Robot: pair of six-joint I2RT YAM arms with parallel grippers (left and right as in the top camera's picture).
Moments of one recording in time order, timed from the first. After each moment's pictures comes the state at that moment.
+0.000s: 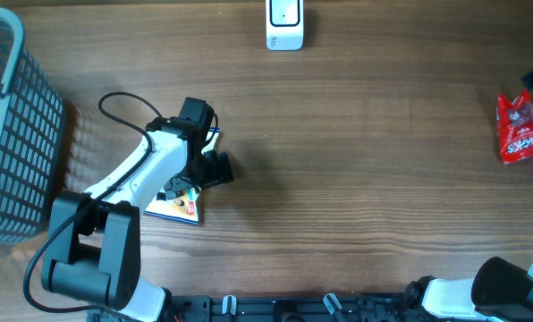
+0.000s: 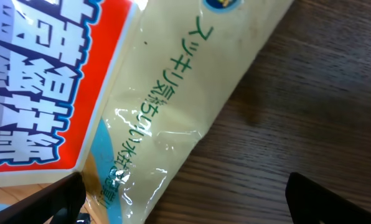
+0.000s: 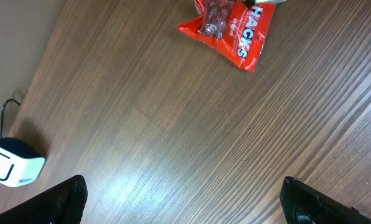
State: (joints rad) left arm -0.27 1.71 1.01 -0.88 0.03 -0.54; right arm -0.48 1.58 2.00 -1.53 -0.02 0.55
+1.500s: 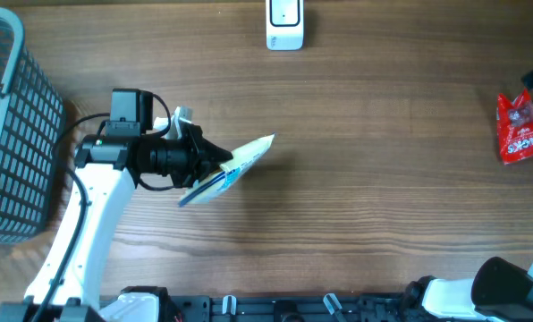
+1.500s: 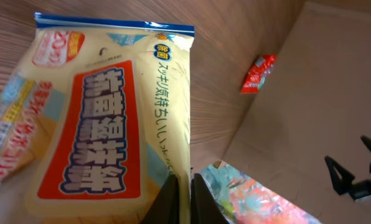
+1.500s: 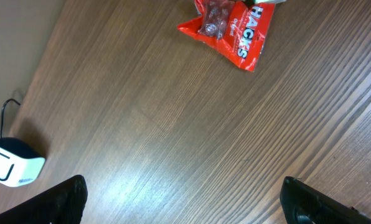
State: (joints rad) left arm -0.06 1.37 1.03 -0.88 0.86 -0.72; right arm -0.48 1.58 2.00 -1.53 -0.02 0.55
